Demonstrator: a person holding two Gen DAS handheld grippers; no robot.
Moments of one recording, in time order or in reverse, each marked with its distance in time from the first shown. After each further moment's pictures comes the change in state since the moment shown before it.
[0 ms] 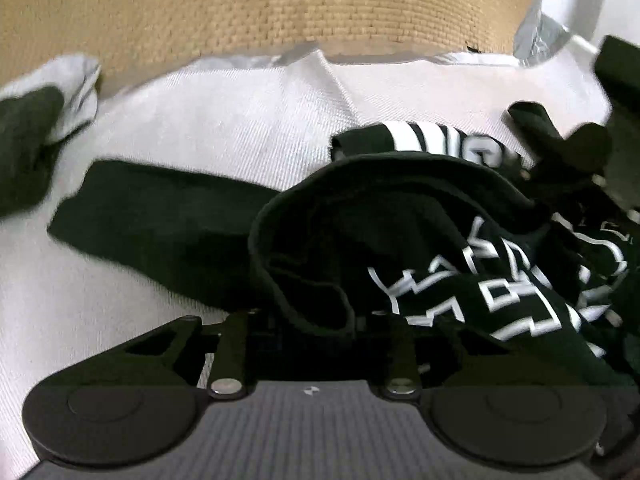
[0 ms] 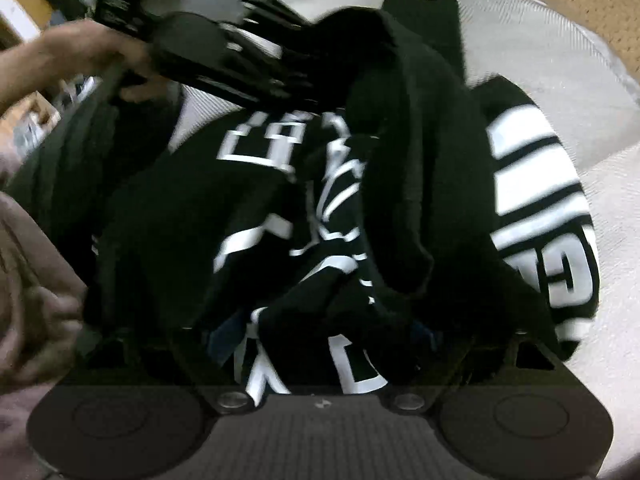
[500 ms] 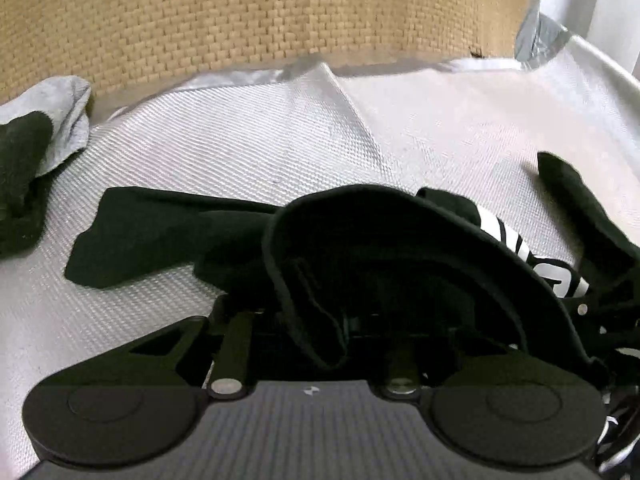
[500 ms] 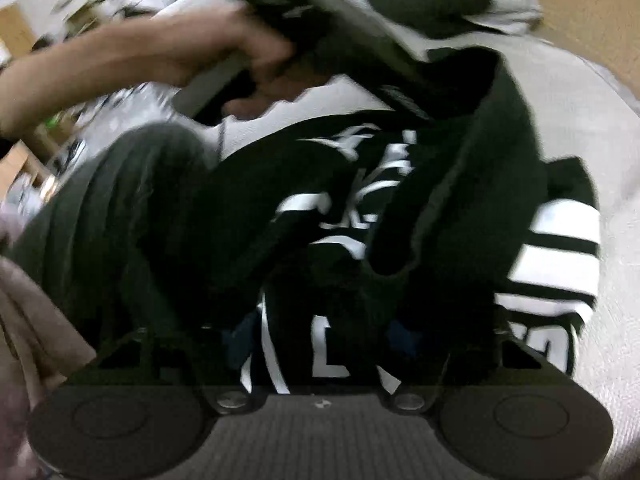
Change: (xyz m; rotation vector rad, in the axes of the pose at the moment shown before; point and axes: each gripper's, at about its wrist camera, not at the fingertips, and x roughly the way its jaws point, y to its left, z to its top) left arm 0.006 0.028 0.012 0.018 -0.029 -0.033; right arm 0.022 0.065 0.001 0.100 -0.205 -0.056
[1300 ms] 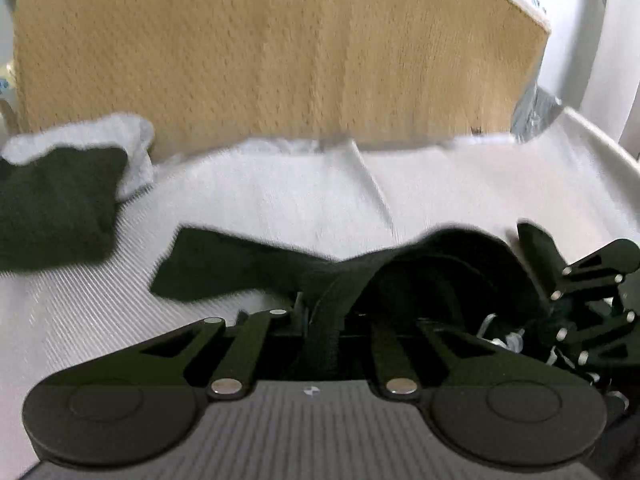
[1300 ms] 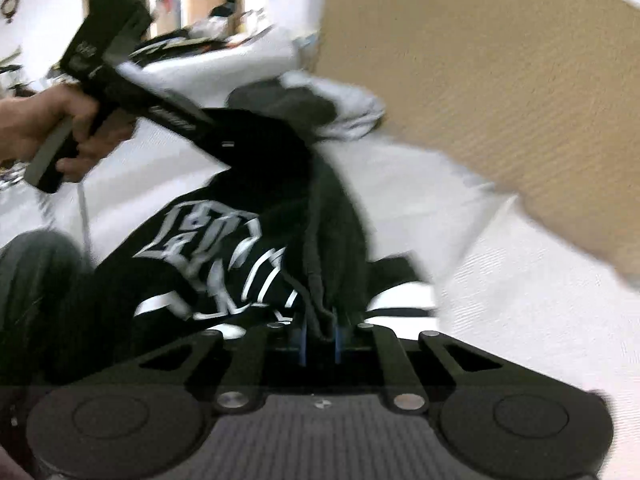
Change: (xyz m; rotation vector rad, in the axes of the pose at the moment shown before) left arm -0.085 0.037 0.011 -0.077 -0.180 0.003; right arm -0.060 0.005 -0.025 0.089 -0.372 -0.457
